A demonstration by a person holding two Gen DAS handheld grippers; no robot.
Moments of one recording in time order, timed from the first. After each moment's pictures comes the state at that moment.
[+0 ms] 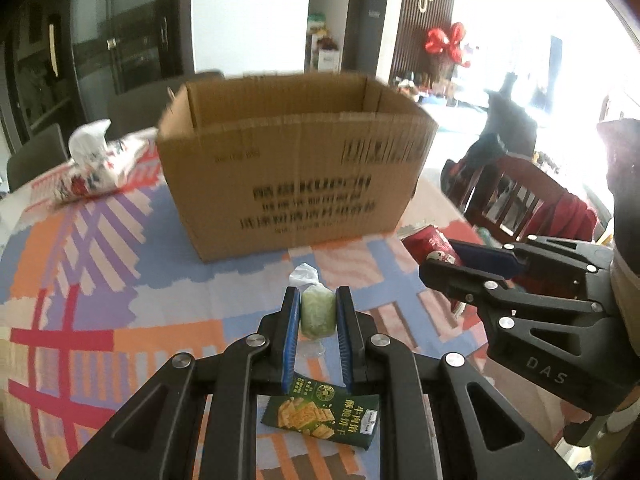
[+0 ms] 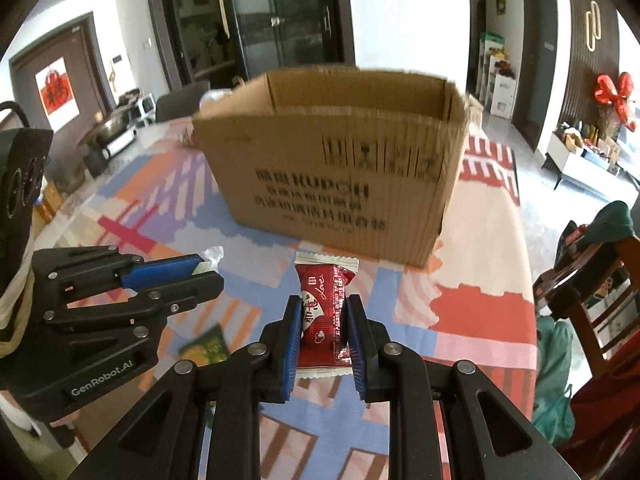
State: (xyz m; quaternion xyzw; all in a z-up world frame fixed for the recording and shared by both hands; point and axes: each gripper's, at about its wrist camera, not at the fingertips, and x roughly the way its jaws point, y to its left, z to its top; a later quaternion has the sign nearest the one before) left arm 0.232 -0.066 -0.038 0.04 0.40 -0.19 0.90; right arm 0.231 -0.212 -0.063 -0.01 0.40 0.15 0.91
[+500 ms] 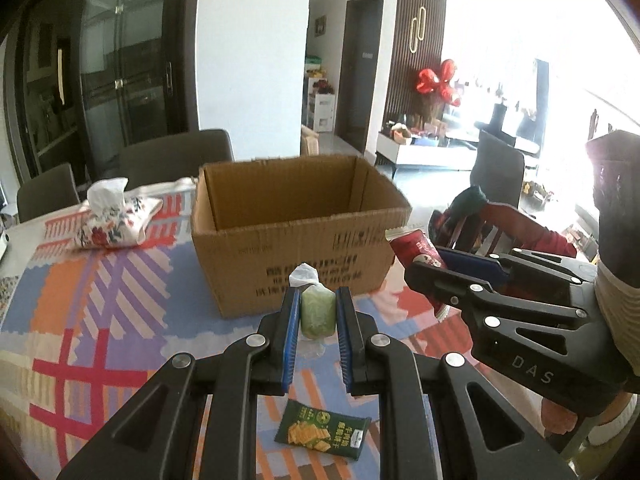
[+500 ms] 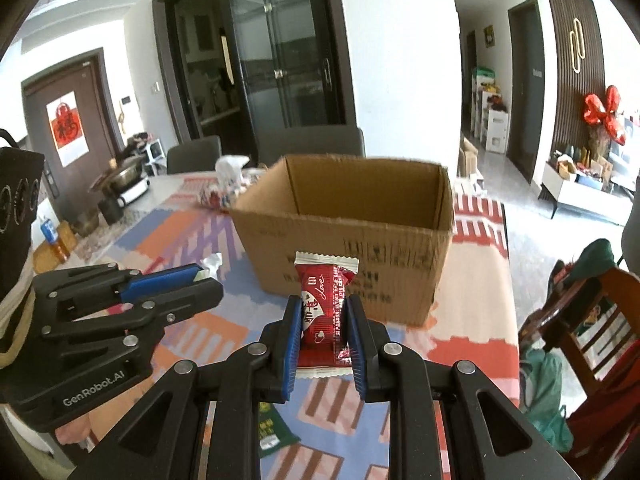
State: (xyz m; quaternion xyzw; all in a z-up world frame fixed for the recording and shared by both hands) left arm 0.222 -0.061 0.026 0.03 0.33 -0.20 0.92; right arm 0.217 -0.201 0.004 0.01 0.32 0.16 0.94
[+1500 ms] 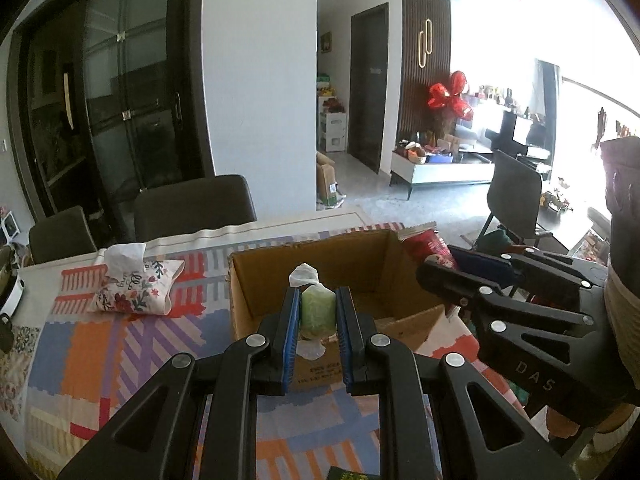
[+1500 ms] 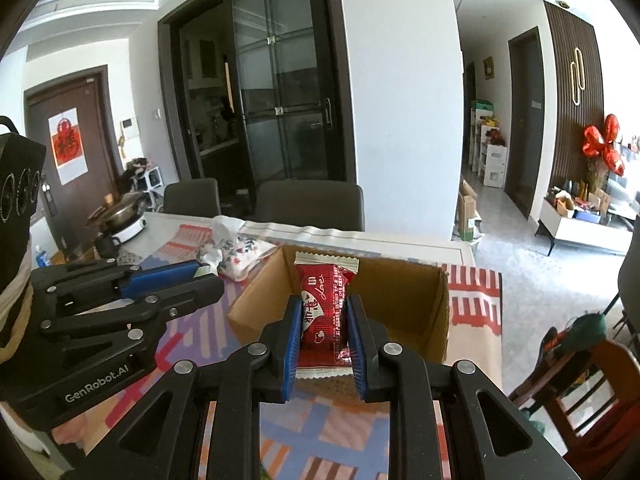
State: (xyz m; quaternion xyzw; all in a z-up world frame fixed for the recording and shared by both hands) left arm 0.305 -0.053 0.080 0.05 0.30 -0.18 0.93; right arm 0.287 -0.192 0.066 0.00 0.28 0.14 0.95
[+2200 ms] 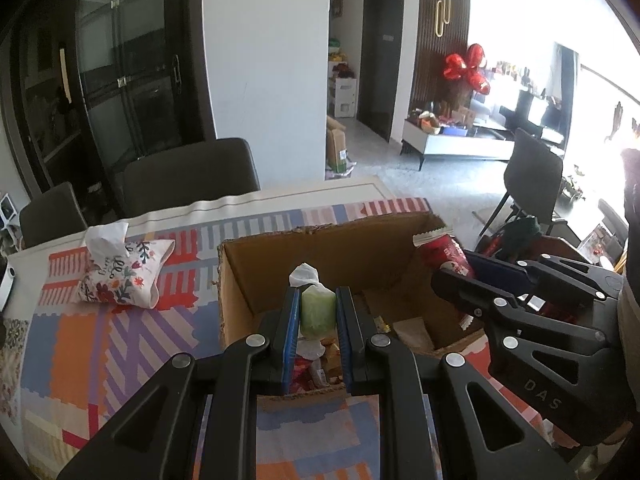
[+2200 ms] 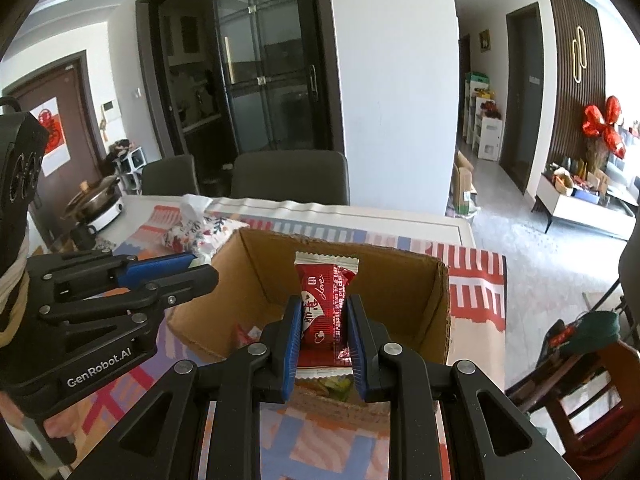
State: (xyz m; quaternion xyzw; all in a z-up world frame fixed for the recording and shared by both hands) left arm 0.377 -0.068 0.043 0.05 0.37 -0.16 0.91; right arm 0.351 -0.202 0.028 0.00 0.33 0.13 0.93
